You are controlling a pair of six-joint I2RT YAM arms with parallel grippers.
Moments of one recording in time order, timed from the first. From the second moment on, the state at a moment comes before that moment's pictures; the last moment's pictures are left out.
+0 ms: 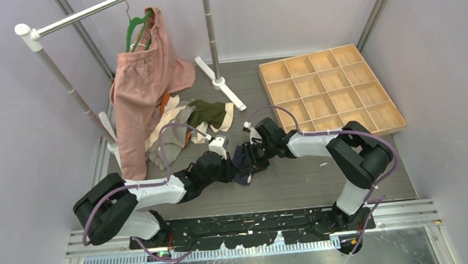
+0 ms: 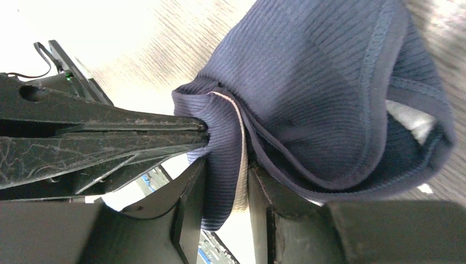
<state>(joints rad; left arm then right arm) -0.91 1.34 0.42 0.35 -0.12 -0.61 0.70 1.71 0.80 -0.04 -0.58 0.58</state>
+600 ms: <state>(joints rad) -0.91 1.44 0.43 0.46 -0.16 -0.66 0.70 1.59 0.84 -0.24 -0.43 0.47</state>
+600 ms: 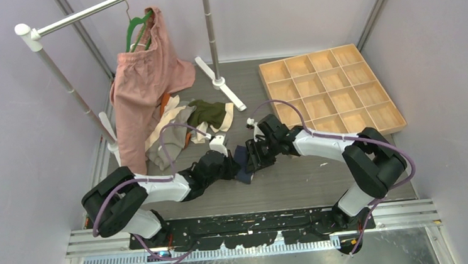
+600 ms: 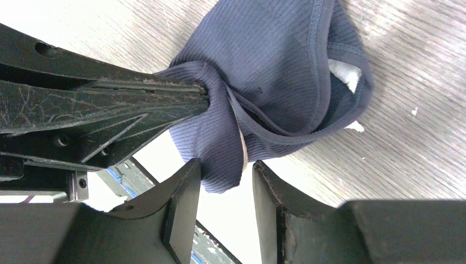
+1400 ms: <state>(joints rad) -0.91 1.44 0.39 0.52 -0.19 -0.74 0.71 1.39 0.83 -0.30 -0.21 0.37</state>
